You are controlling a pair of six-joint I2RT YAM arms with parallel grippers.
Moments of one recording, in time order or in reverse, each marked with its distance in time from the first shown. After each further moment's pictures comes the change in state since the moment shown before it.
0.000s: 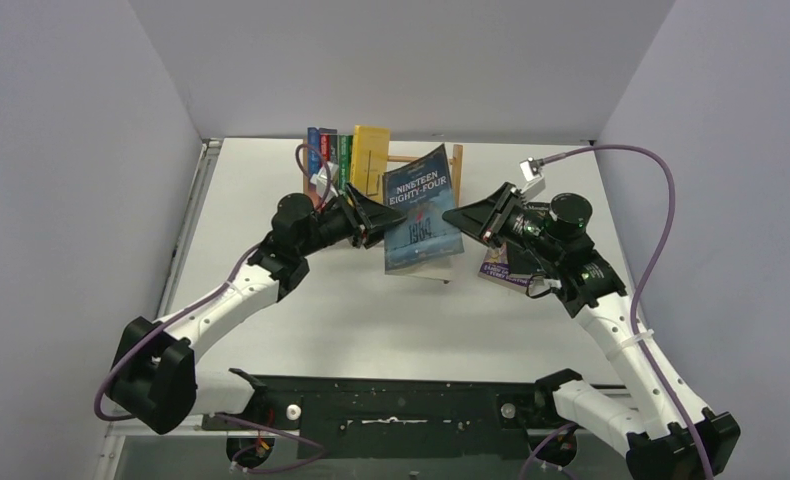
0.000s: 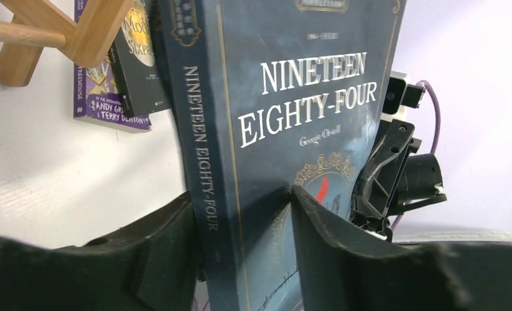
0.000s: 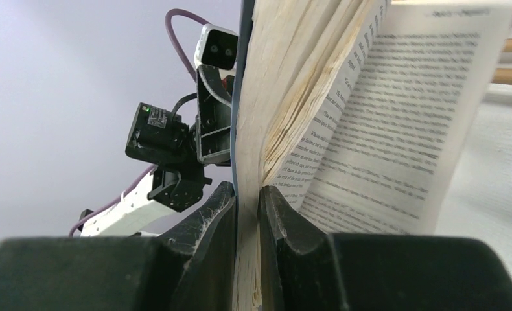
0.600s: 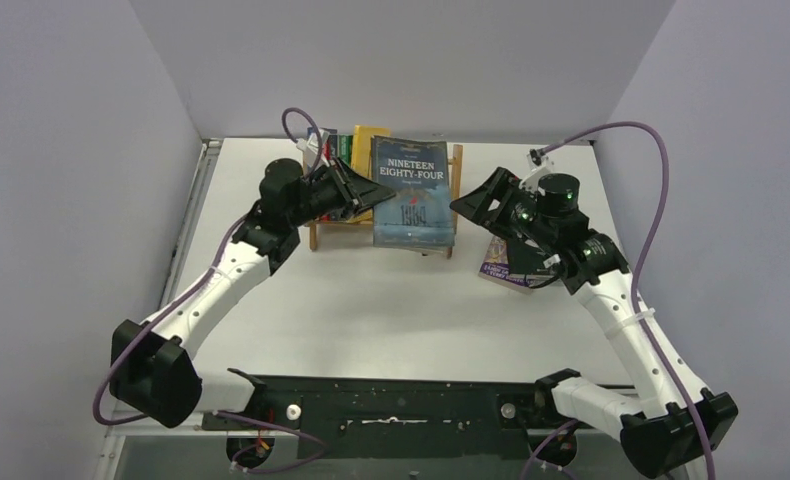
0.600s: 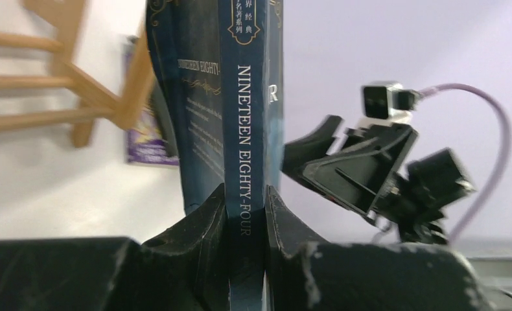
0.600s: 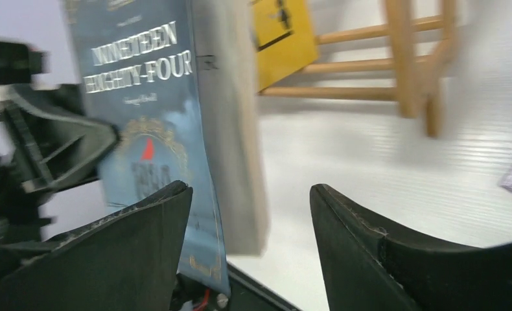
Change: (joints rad) left arm 0.079 0.041 0.220 -0.189 0.037 0.164; right arm -0.006 0.105 0.165 -0.315 0.256 -0.228
